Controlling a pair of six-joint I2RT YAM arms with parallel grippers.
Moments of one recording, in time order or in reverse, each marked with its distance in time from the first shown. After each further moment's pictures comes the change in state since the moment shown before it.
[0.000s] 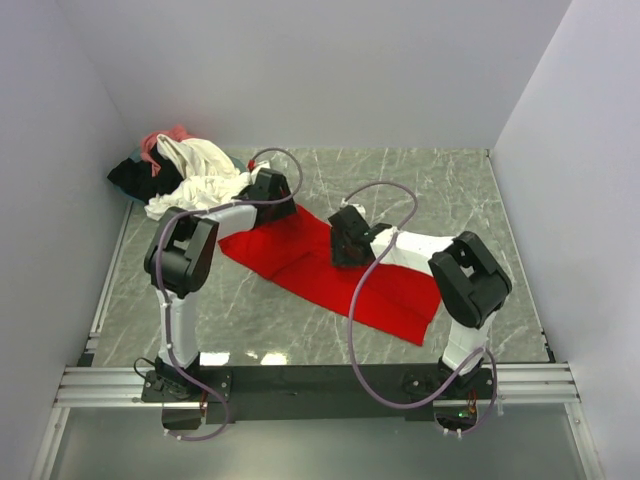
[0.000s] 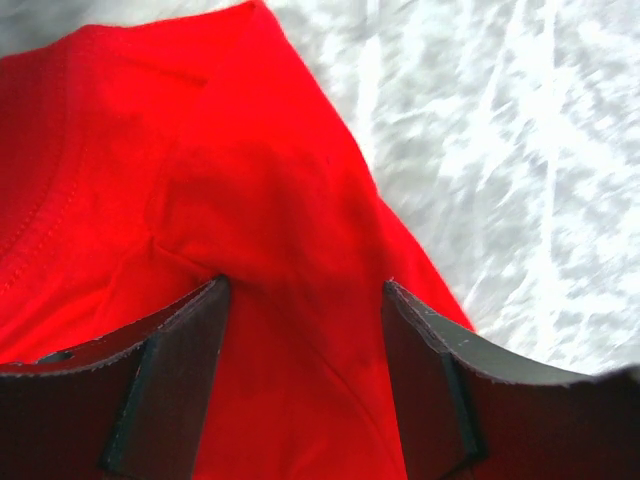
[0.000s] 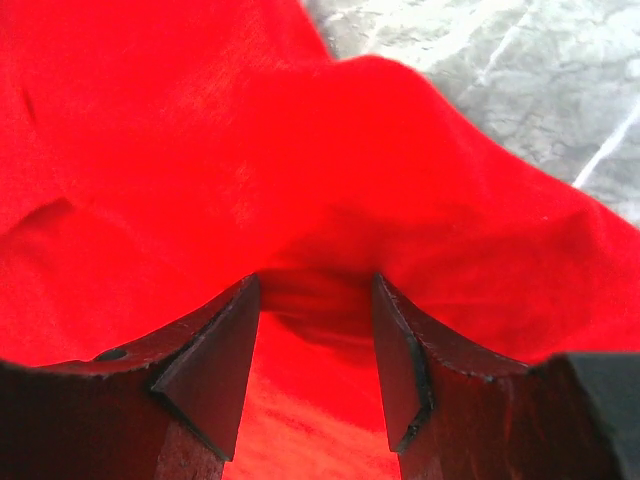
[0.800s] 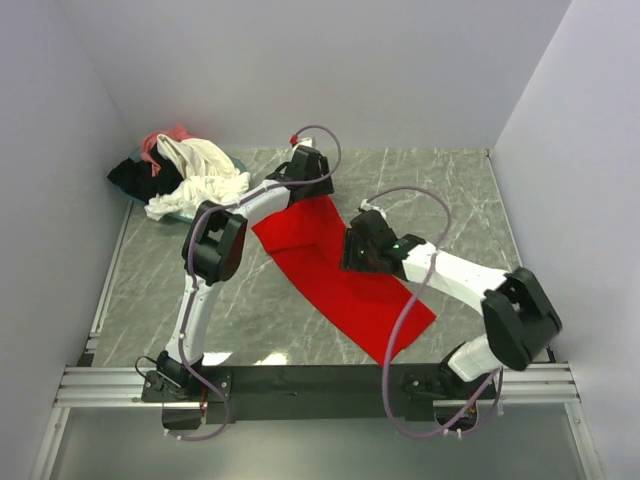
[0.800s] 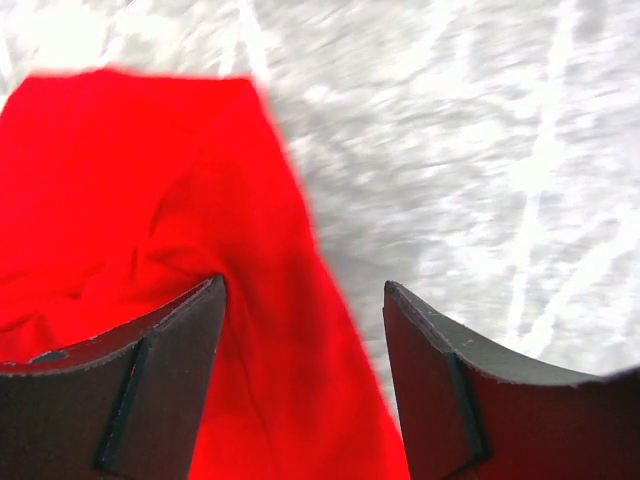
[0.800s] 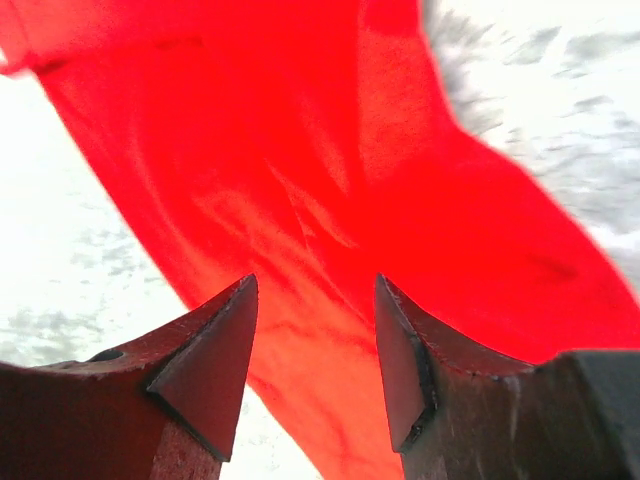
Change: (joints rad) left arm -0.109 0.288 0.548 -0.171 0.058 0.058; right arm -0.002 -0.316 -0.185 -0.011 -0.096 0.084
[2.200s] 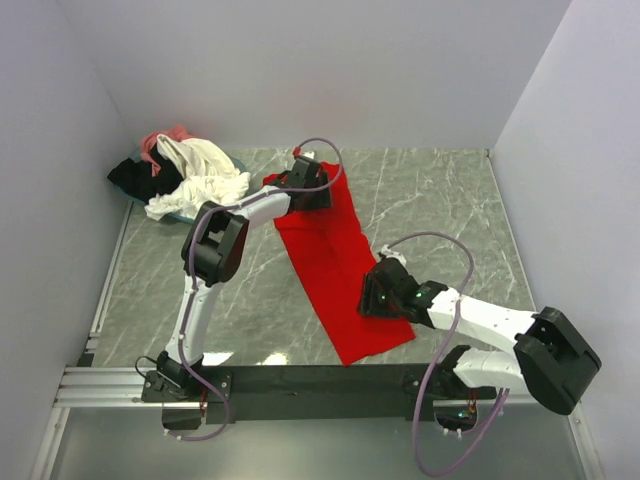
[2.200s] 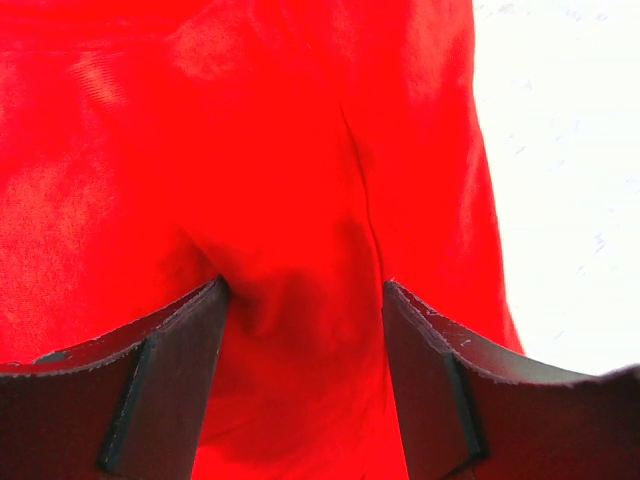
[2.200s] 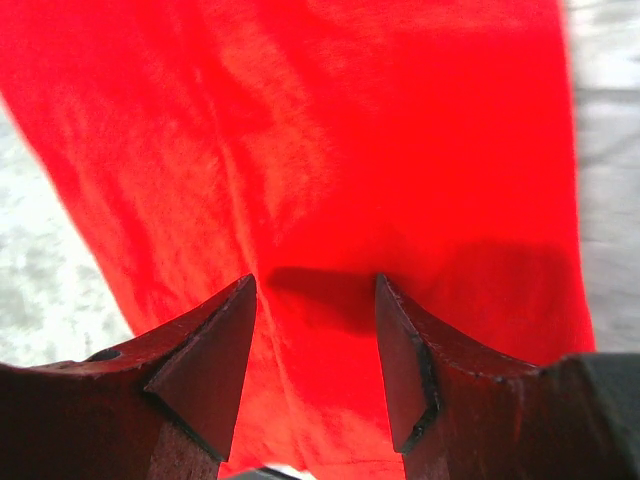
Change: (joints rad) left arm -0.013 -0.019 -0.092 -0.029 0.046 0.030; right arm 0.073 -0.321 -0.430 0.048 -0.003 0.128
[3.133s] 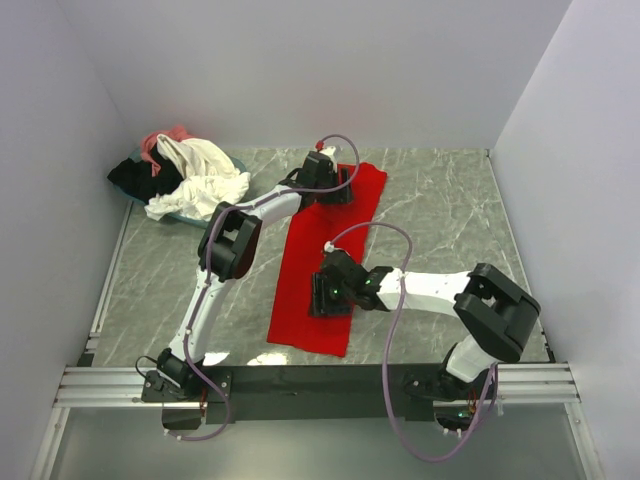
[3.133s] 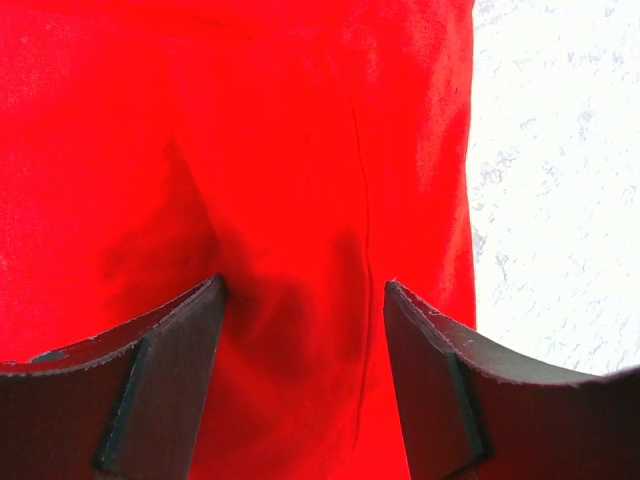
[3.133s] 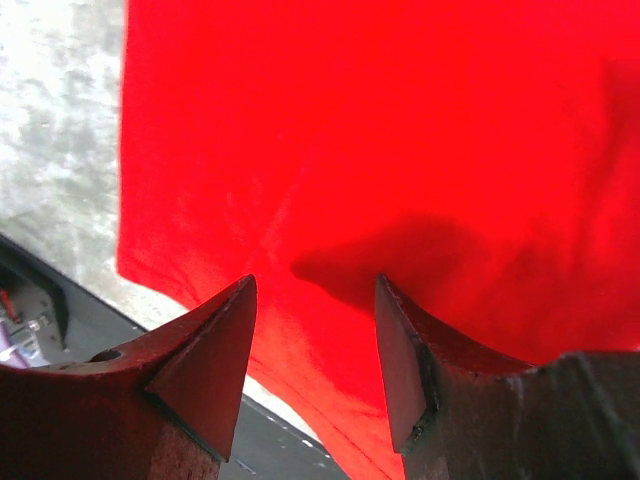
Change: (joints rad) left arm -0.021 0.166 0.207 0.128 0.232 0.102; right arm 0.202 0.394 0.307 0.117 -0.160 0.043
